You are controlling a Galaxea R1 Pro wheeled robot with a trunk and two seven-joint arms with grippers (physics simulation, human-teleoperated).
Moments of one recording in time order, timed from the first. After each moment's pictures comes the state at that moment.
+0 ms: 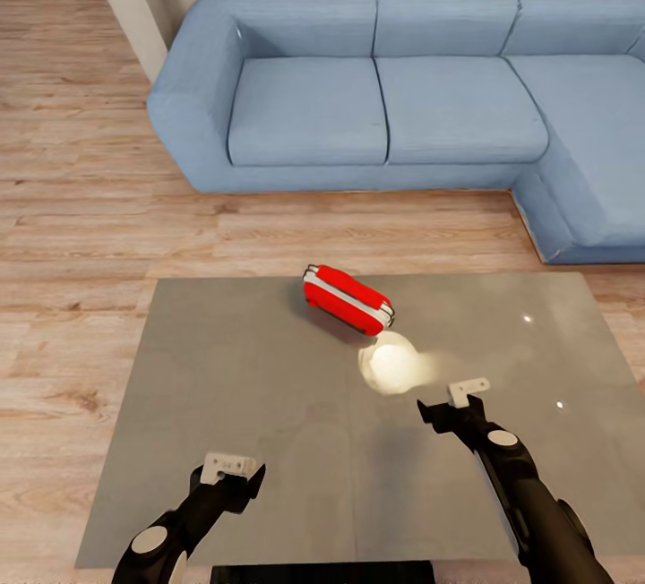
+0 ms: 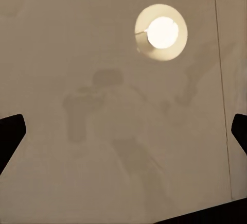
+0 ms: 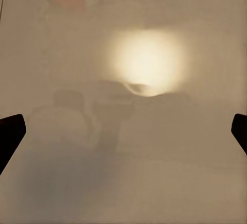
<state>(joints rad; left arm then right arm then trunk) -0.04 -0.06 -0.02 -1.46 -0.07 0.39 -0.21 -0.37 -0.08 -0.03 -1.27 0.15 0.46 0.16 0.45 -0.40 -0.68</state>
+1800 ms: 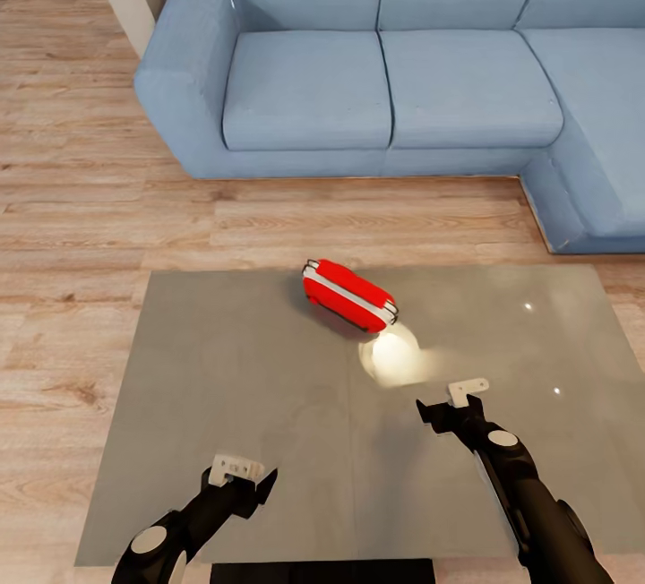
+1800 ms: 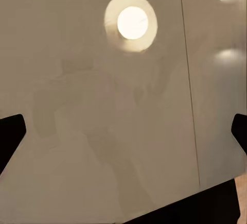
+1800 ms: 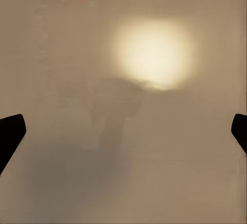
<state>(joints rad) -0.04 -0.07 -0.02 -1.46 -0.07 0.39 -0.34 -0.37 -0.08 -0.03 -1.27 0.15 0.45 0.17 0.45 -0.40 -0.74</state>
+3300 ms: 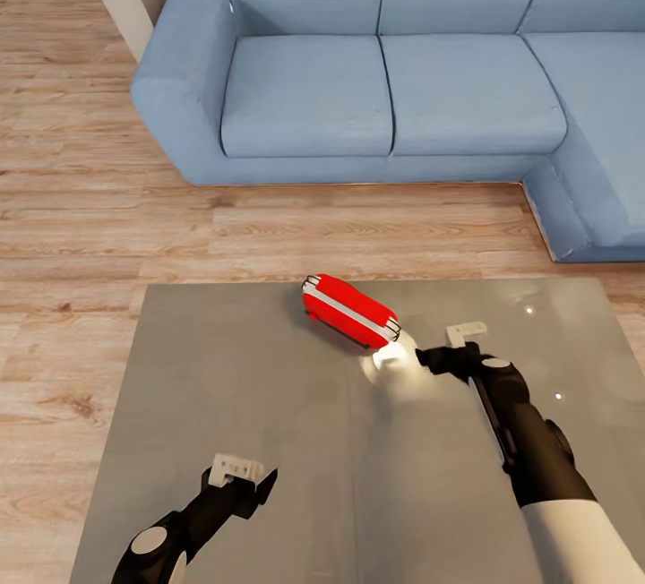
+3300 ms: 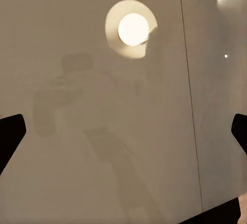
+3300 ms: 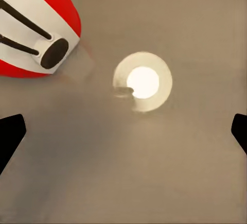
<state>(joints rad) -0.04 -0.07 -0.02 -1.46 -0.07 0.38 -0.34 -0.60 -0.08 0.00 -1.31 0.15 0.71 0.18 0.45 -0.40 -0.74</state>
